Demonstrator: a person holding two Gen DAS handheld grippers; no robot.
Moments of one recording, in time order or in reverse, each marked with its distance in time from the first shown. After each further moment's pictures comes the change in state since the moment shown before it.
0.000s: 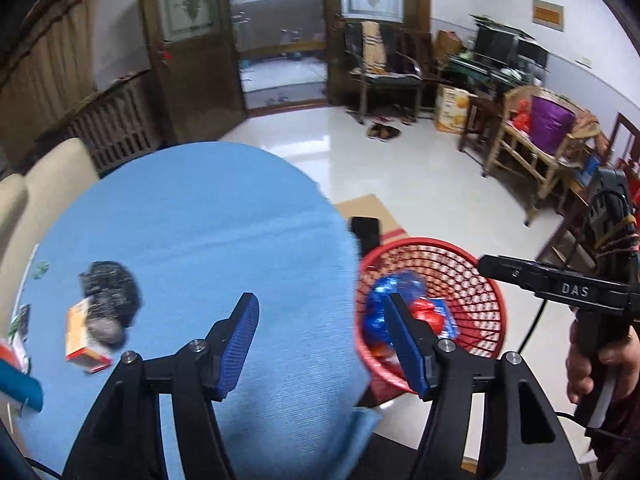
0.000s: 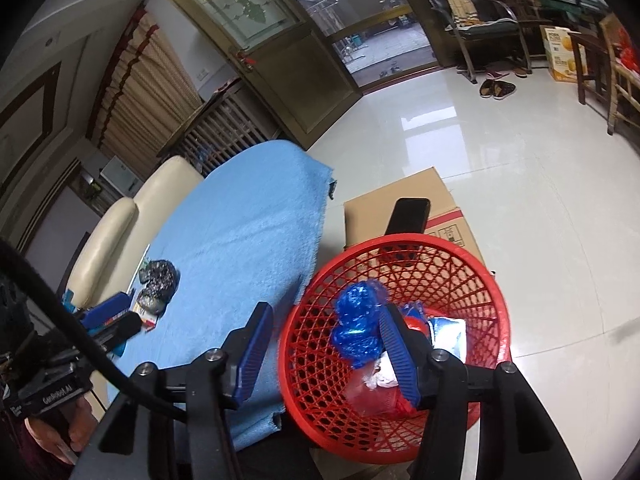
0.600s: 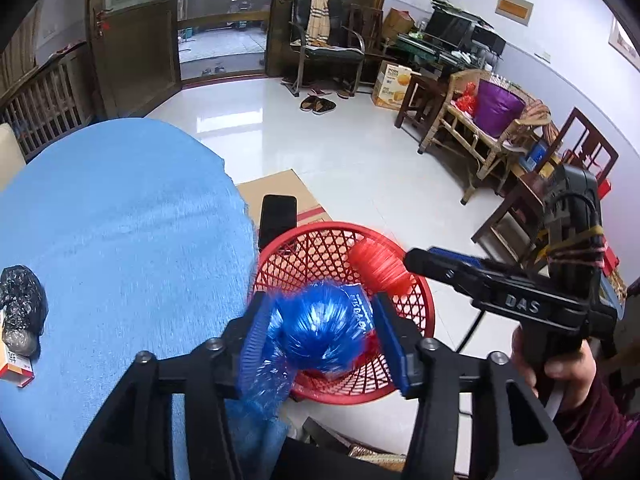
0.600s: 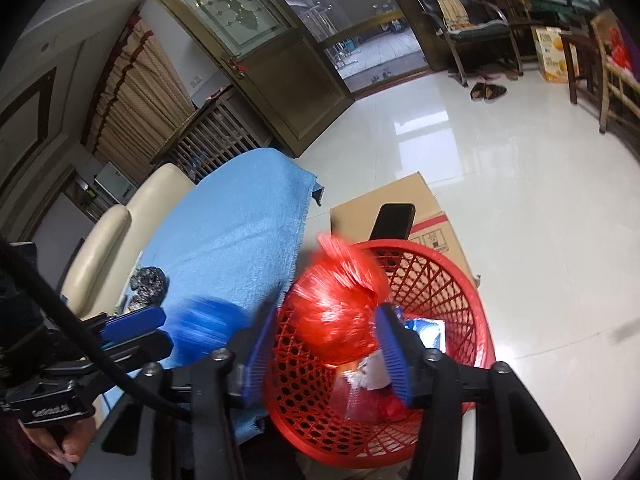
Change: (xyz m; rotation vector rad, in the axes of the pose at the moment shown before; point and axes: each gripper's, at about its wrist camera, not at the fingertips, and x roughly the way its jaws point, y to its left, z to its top) left arm 0.042 -0.054 0.021 0.011 0.120 -0.281; right arm -0.009 -0.028 0.002 0.034 -0.026 -0.012
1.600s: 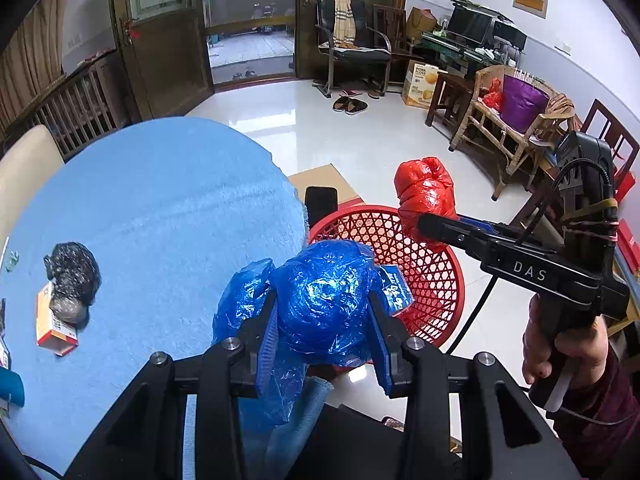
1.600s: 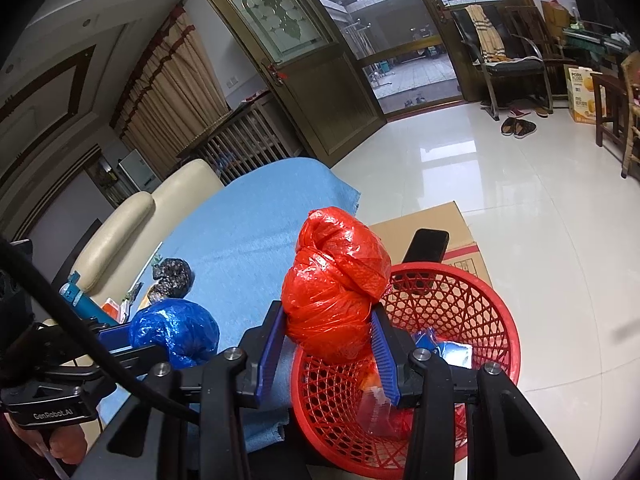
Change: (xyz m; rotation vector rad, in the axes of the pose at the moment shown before) left arm -0.040 0.006 -0.033 0.005 0.000 0.137; right arm -0.001 0.046 -0.008 -0.142 -0.060 0.047
